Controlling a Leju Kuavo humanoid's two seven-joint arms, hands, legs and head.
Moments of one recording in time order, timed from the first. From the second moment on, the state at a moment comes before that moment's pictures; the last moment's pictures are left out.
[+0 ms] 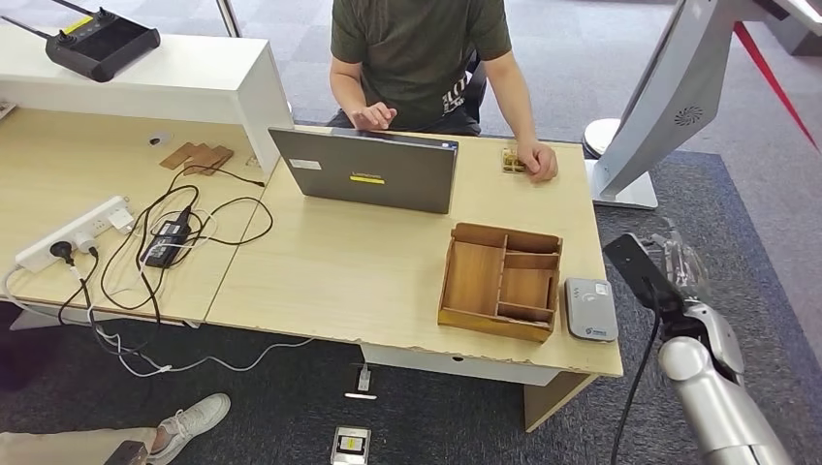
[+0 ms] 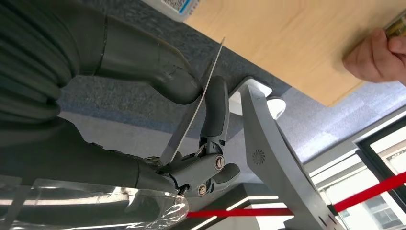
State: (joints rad) left arm -0.15 0.43 -0.77 -0.20 0.89 -0.12 -0.17; right arm -0.48 -0.36 0.37 -1.05 0.61 -0.16 0.14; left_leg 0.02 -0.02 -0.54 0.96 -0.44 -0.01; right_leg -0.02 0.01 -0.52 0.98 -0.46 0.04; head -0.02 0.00
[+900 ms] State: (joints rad) left arm -0.13 0.43 -0.75 -0.20 0.89 -0.12 -0.18; right arm -0.51 -0.27 0.45 -0.87 0.61 -0.15 0.13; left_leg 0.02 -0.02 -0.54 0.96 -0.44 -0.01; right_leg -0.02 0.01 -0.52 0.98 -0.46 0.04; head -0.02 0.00
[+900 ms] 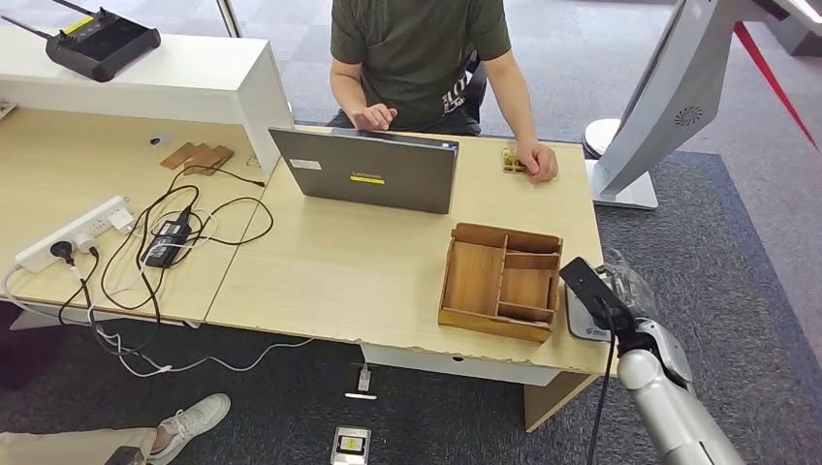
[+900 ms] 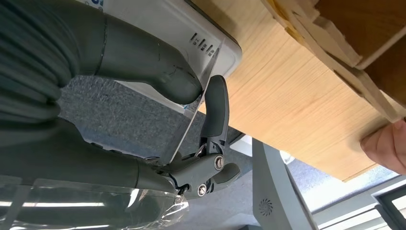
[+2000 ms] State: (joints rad) left arm -0.25 0.41 -0.76 -0.20 0.77 -0.13 -0.10; right arm -0.84 -0.18 0.55 -1.18 0.75 0.11 0.23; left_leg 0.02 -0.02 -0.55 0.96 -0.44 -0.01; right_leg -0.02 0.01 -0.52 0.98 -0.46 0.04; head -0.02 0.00
